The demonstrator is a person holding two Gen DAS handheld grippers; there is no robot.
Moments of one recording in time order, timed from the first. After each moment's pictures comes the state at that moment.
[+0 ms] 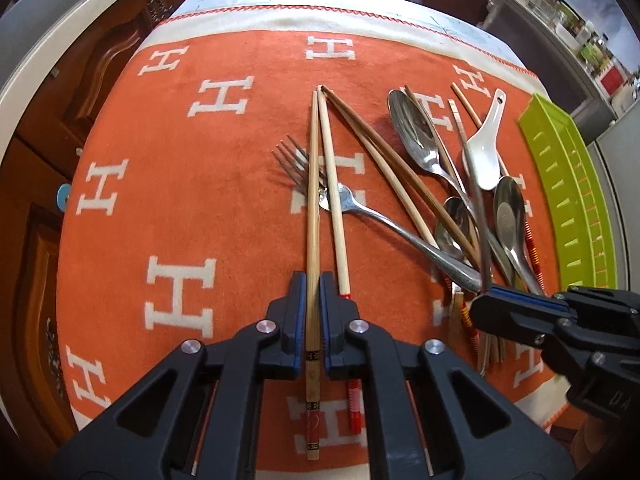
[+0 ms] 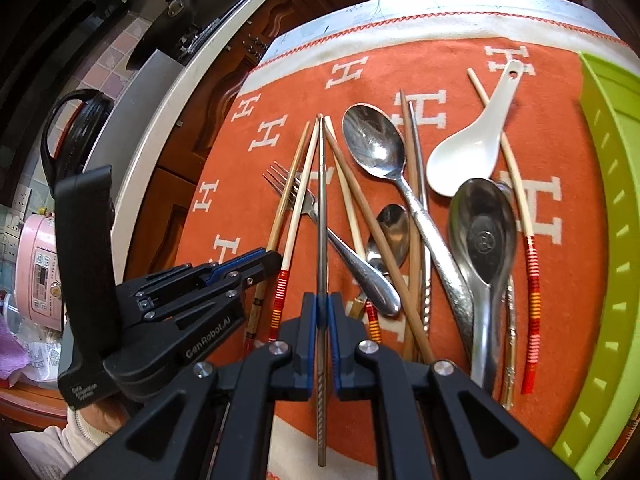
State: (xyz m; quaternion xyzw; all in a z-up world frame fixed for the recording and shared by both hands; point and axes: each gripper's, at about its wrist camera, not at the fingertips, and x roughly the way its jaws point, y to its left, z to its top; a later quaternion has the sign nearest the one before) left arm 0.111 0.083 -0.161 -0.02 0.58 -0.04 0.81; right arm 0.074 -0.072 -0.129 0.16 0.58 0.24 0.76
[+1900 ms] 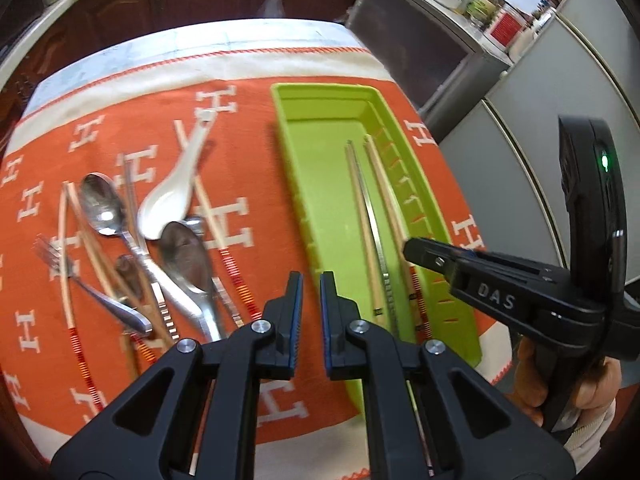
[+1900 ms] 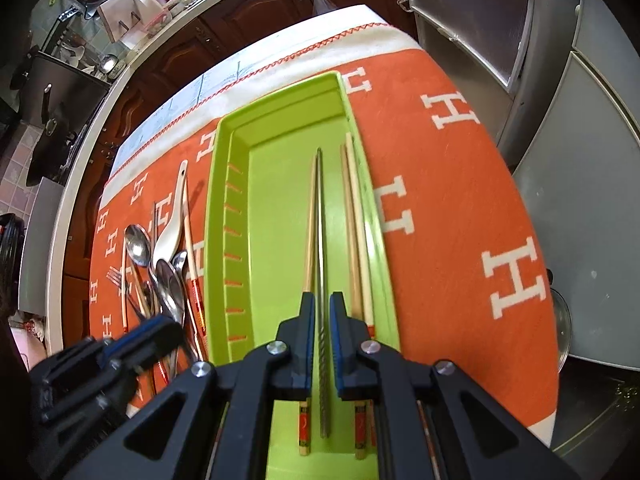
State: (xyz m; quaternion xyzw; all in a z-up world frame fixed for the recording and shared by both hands) left arm 0.091 -0.136 -0.099 0.00 0.56 -0.19 0.81; right arm 0.049 -0.288 -0.112 0.20 0.57 0.01 0.79
